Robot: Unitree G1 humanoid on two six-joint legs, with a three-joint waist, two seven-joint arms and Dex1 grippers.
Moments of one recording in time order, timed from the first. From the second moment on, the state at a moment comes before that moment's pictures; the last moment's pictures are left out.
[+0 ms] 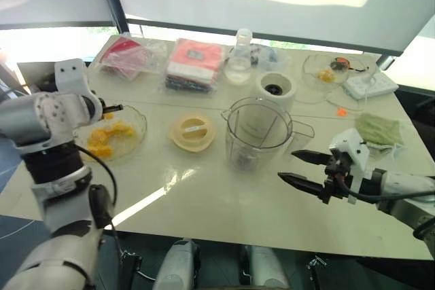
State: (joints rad) left arm -0.85 0.63 0.34 -0.03 -0.33 1.51 -0.13; right arm 0.08 -0.86 -0.34 -0.64 0.82 0.83 0.69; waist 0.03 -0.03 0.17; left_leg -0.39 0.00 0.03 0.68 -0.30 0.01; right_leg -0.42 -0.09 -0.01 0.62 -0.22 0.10
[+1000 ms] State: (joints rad) left arm -1.27 0.45 -0.20 0.30 -0.53 0.94 -1.24; right arm 0.26 -0.69 -0.51 -0.71 0.91 0.80 0.54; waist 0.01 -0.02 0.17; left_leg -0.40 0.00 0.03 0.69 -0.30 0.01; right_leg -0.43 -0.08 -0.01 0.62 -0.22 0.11
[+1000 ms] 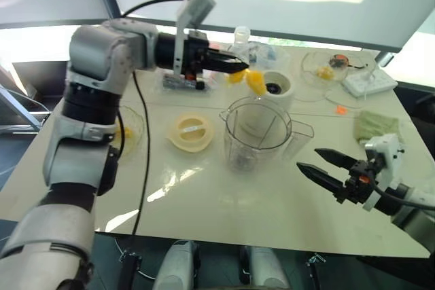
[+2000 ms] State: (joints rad) left arm -1.15 0.37 0.01 0.21 -0.51 0.69 -1.13; right arm 0.49 -0.50 -0.52 -0.80 0.71 0.63 0.32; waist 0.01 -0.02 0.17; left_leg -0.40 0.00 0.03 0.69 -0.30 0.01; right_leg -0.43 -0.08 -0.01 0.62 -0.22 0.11
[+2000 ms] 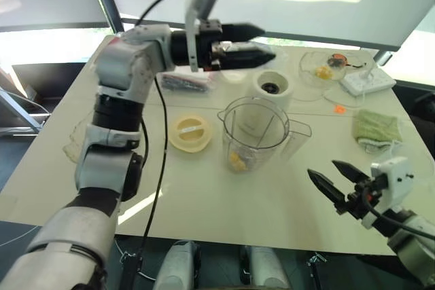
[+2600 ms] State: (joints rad) left arm -0.77 0.55 0.00 -0.29 -0.59 0.74 -1.03; right arm 0.36 -0.35 -0.56 -0.50 0.28 0.48 0.01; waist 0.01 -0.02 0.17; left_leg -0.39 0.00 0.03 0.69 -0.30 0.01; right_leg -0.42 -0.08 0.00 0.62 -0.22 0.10
